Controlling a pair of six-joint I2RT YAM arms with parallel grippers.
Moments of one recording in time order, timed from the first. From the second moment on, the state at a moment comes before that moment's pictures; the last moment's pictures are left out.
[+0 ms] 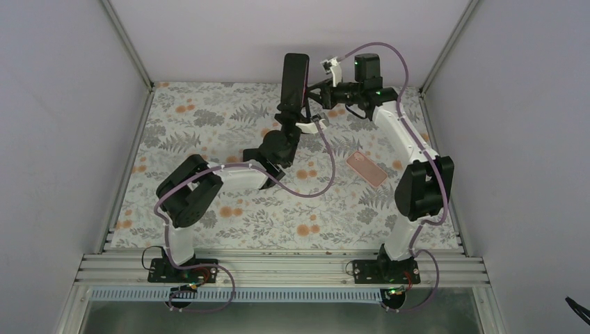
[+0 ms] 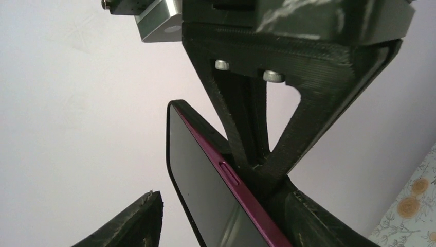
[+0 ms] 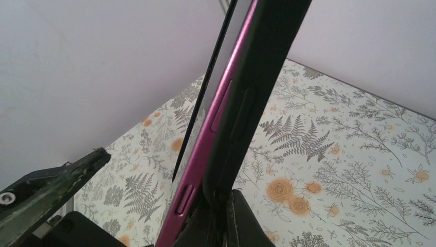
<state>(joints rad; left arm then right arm) -0.84 1.90 1.14 1.14 -0.56 1.30 0.27 1.82 1.71 -0.44 -0.87 -0.02</state>
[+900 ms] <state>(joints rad) -0.84 1.91 1.14 1.14 -0.63 1.26 0.26 1.76 1.64 -0.55 -0.96 -0.14</state>
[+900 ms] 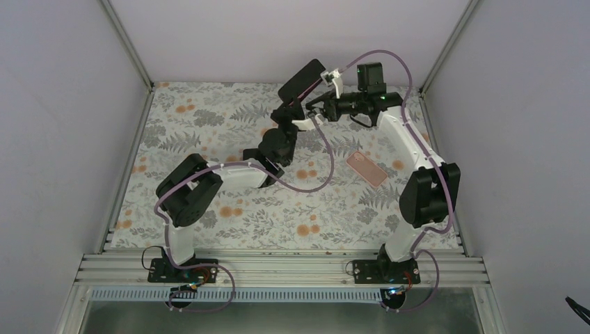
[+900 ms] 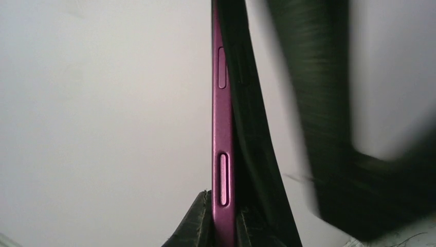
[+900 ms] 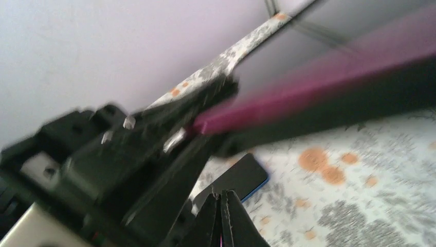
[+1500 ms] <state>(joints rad) -0.80 1.81 1.16 1.08 -0.67 1.16 0.26 1.75 1.59 -0.66 -0.99 -0.15</state>
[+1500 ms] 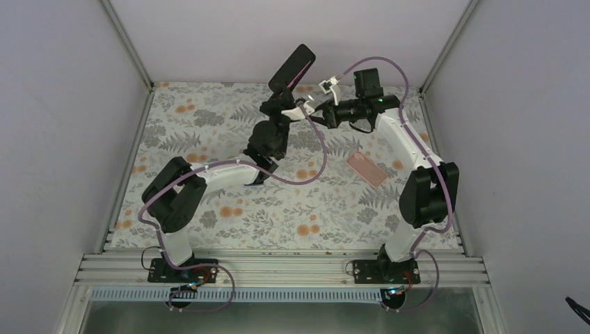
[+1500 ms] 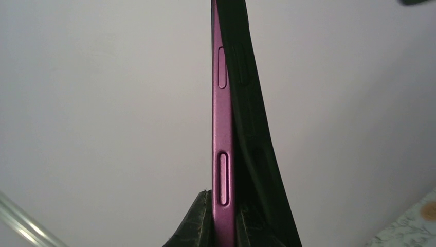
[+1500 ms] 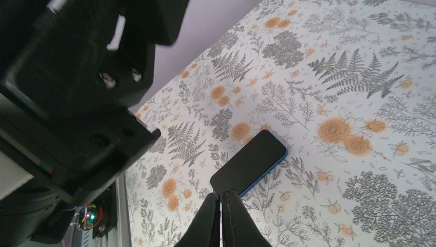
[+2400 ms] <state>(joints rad) -0.87 1.91 1.16 1.26 -0.69 1.34 0.22 1.77 1.68 -0.46 -1.03 0.00</state>
